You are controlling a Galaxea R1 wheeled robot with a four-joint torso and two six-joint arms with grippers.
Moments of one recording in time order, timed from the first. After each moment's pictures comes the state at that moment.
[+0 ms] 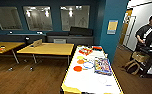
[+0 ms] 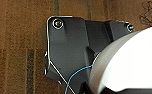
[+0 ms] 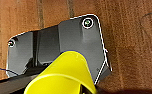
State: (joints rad) left arm 1.52 2.68 -2.40 0.79 -0.17 -0.74; right arm -1.50 2.71 -2.42 -0.17 0.11 0.31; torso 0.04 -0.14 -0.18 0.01
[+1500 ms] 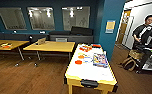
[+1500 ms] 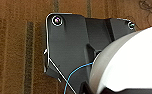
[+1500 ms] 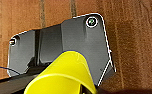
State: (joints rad) left arm 1.54 2.71 -2.45 0.79 -0.18 -0.74; right arm -1.51 2.76 -2.46 -0.18 0.11 0.31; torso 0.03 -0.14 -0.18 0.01
